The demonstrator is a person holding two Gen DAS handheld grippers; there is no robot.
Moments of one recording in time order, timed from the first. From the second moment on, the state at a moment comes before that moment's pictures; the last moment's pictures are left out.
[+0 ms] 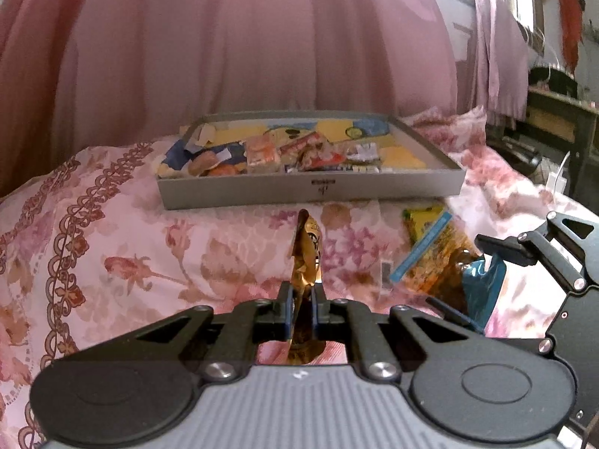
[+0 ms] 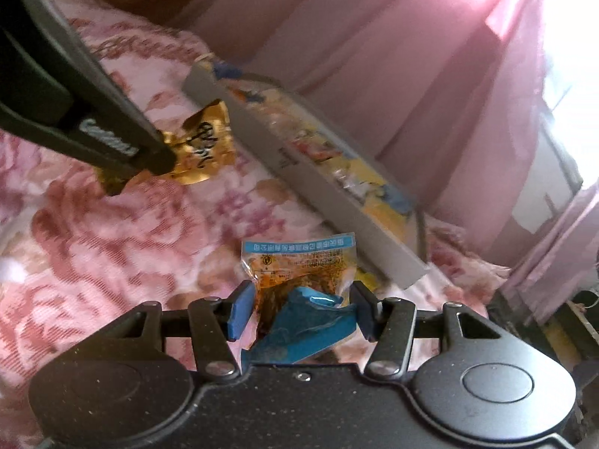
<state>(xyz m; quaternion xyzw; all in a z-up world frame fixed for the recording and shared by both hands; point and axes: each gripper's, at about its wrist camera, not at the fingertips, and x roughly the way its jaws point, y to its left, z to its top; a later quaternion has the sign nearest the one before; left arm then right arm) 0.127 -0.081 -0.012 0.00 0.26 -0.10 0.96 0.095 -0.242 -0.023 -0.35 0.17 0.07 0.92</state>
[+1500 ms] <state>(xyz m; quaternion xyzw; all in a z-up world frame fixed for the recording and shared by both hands) 0.321 -0.134 0.046 -0.10 0.28 -0.09 0.95 0.251 -0.316 0.035 -0.14 0.12 0.00 0.98</state>
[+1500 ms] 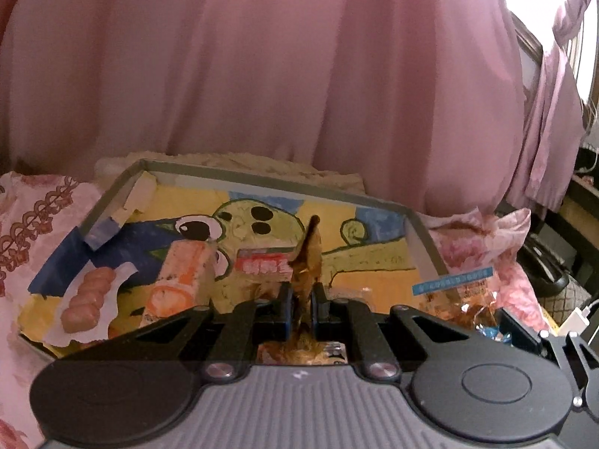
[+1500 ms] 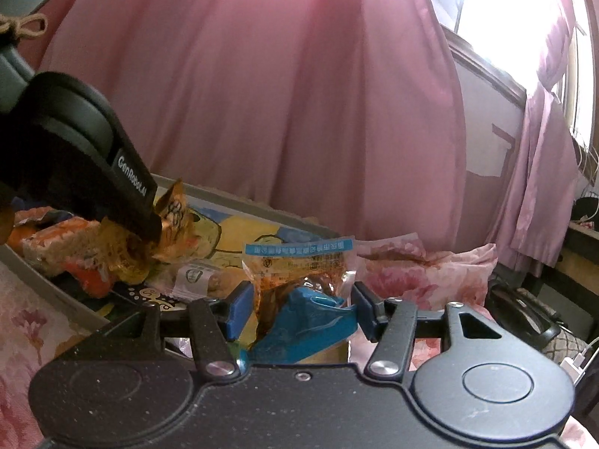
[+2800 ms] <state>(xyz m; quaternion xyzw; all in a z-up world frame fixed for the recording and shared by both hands) 0.150 -0.080 0.106 -0.13 0.16 -0.06 0.98 0.066 -0.356 0.109 -0.04 0.01 -0.01 1.00</state>
